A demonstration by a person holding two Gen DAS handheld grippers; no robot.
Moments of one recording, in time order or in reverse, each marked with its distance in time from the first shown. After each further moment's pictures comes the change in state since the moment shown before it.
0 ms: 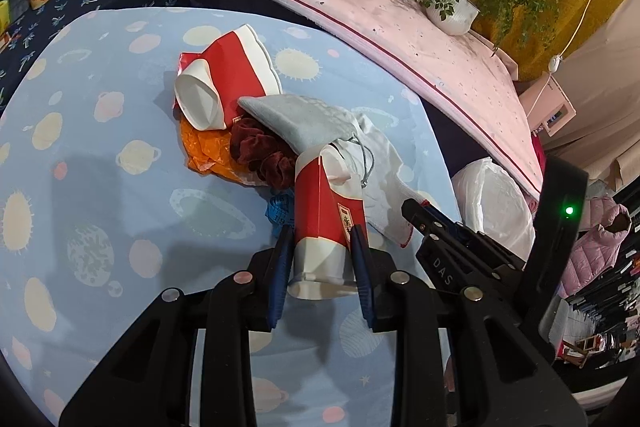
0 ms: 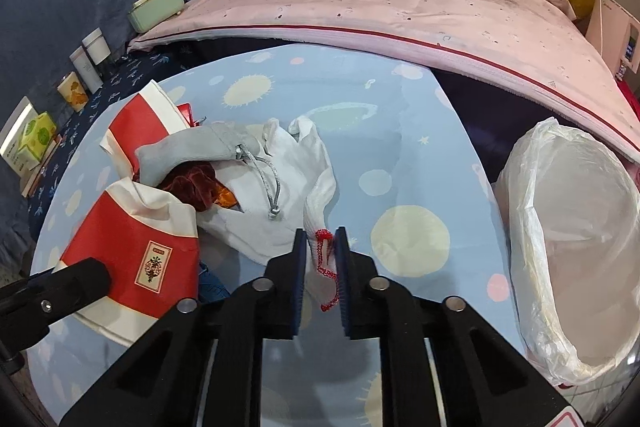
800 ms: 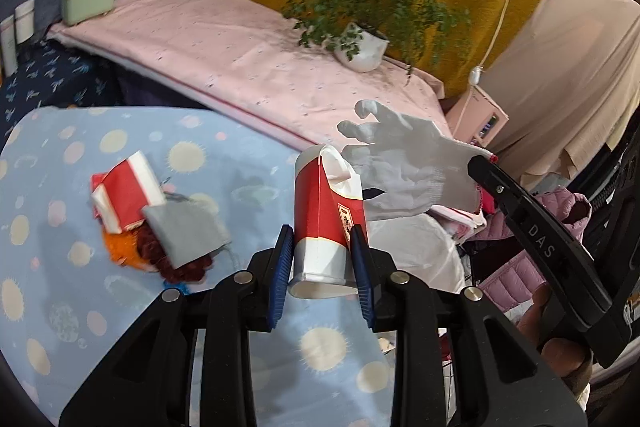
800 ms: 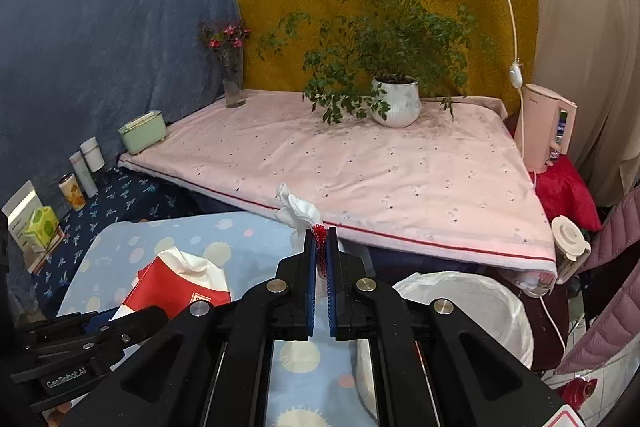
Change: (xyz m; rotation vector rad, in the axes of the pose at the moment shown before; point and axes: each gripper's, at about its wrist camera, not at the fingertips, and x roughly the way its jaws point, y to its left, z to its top) left arm -0.053 -0.124 0.044 0.170 -0.144 -0.151; right arm -0.185 -0.079 0.077 0.051 -0.401 -0.100
